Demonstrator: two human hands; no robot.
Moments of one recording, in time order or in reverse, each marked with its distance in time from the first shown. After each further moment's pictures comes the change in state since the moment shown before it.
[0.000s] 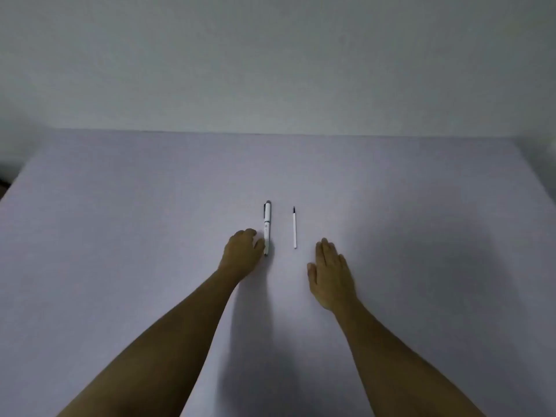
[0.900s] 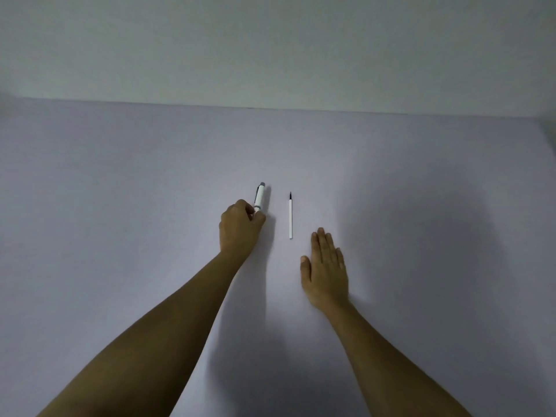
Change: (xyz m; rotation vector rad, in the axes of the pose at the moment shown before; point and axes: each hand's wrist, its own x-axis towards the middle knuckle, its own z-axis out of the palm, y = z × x) left_hand 0.026 0.024 0.012 -0.197 0.251 -0.134; right_hand 0.005 0.007 0.025 0.150 0.121 0.019
